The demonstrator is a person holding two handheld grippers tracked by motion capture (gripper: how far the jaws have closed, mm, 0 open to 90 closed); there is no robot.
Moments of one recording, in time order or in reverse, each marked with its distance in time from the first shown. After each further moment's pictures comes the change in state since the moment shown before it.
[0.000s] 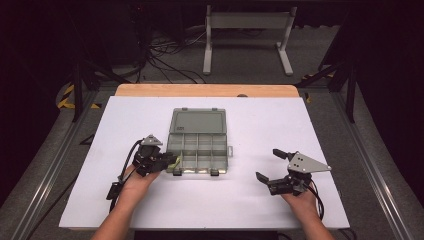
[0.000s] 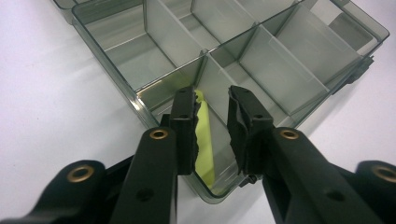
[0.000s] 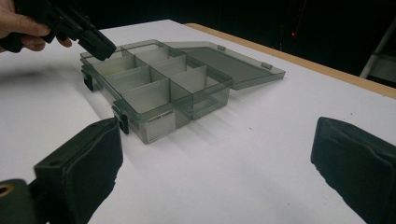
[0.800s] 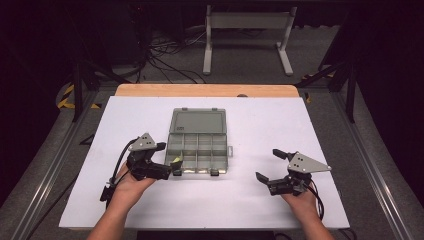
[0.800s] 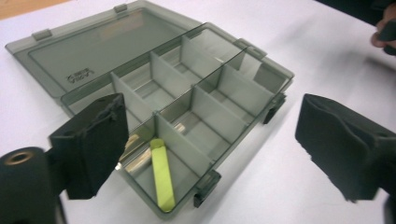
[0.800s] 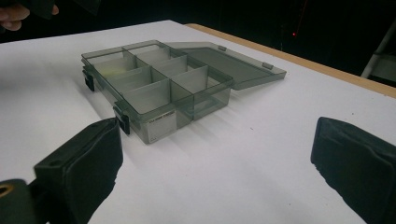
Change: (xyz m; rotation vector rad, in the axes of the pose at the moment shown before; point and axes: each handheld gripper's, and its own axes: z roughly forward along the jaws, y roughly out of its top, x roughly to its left) left arm -0.024 0.008 -0.042 -0.182 -0.098 0.157; right arm 0.000 0.000 0.000 -0.003 0.003 0.005
